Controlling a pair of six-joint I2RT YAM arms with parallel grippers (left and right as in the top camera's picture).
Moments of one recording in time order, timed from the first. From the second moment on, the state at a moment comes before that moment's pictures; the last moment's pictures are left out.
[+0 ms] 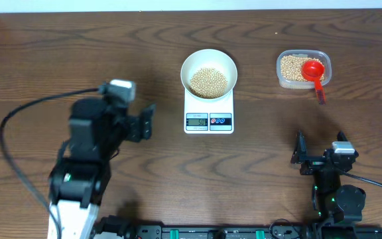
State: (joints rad) left arm -0.10 0.88 0.87 -0.57 0.16 0.01; right arm 0.00 0.01 0.01 -0.07 0.00 0.03
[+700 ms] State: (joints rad) left arm -0.02 0.21 0.12 0.03 0.10 0.04; right arm 0.00 0.01 0.01 -0.07 0.00 0.03
